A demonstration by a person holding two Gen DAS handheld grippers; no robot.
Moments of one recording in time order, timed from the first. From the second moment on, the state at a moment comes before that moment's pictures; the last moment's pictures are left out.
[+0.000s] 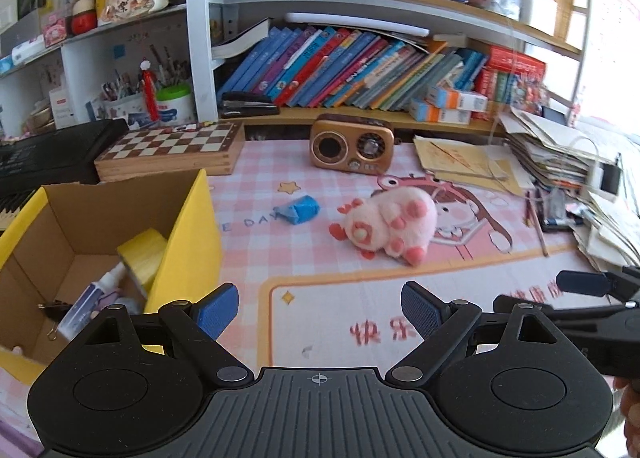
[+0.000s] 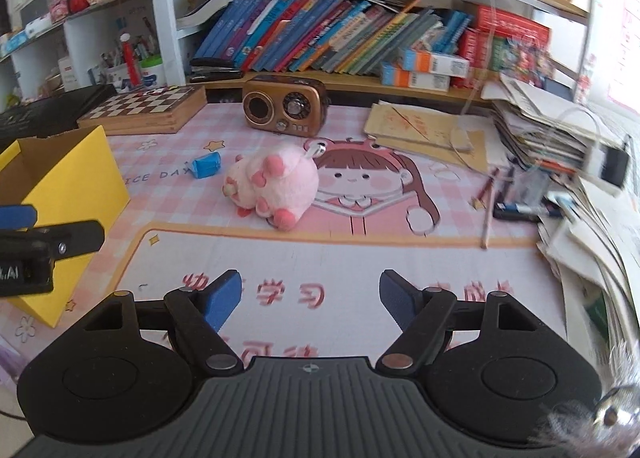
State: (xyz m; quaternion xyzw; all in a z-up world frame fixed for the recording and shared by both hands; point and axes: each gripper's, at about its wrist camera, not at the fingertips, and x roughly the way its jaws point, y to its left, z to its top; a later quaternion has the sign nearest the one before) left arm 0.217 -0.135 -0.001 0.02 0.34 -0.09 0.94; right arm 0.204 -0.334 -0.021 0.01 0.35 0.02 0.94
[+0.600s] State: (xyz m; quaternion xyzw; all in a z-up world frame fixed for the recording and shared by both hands) left arm 0.327 -0.166 -0.009 0.01 0.36 -0.01 0.93; right arm 0.322 -0.345 -0.059 -0.04 0.34 0.12 0.93
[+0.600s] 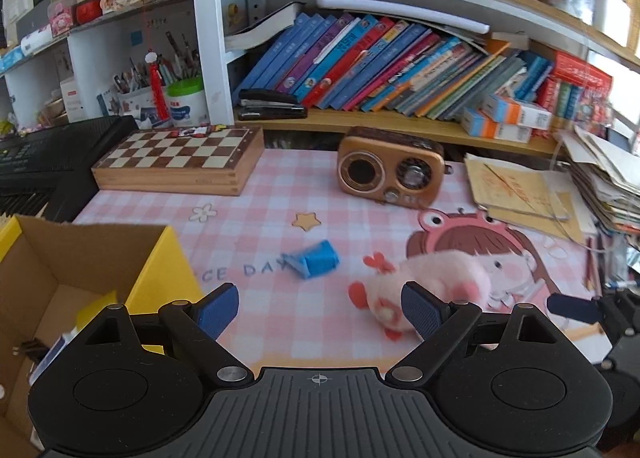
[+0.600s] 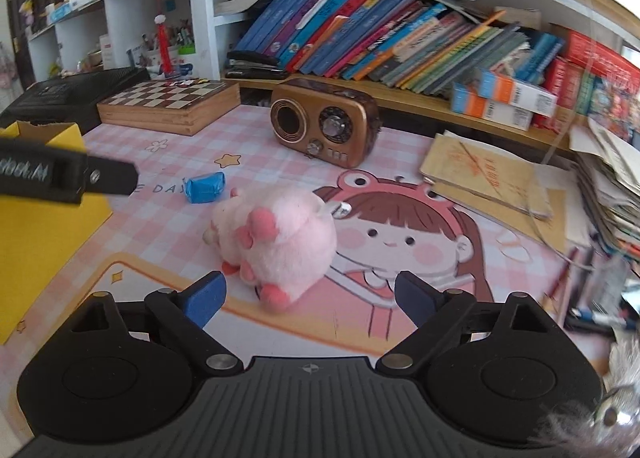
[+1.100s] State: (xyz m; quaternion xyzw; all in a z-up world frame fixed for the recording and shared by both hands) left arm 0.417 -0.168 -0.058 0.01 0.40 -0.01 0.92; right arm 0.374 -0.320 -0.095 -0.09 0.33 0.19 0.92
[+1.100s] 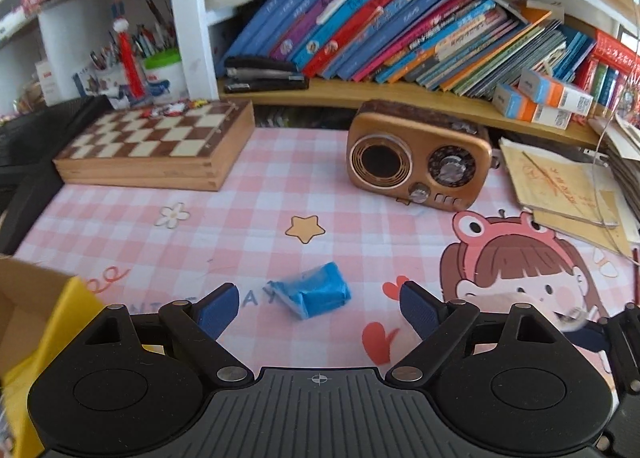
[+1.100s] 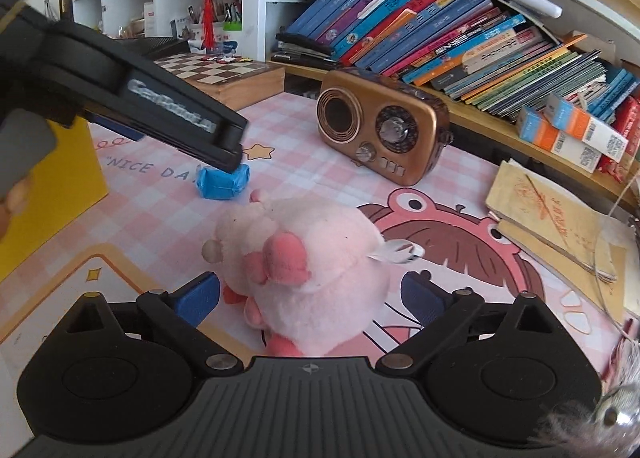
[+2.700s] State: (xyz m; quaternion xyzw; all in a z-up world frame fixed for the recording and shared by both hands) left arm 0.248 -0.148 0.036 -0.01 0.27 -0.12 0.96; right arm 0.224 -0.341 -0.012 0.02 0.30 0.06 0.95
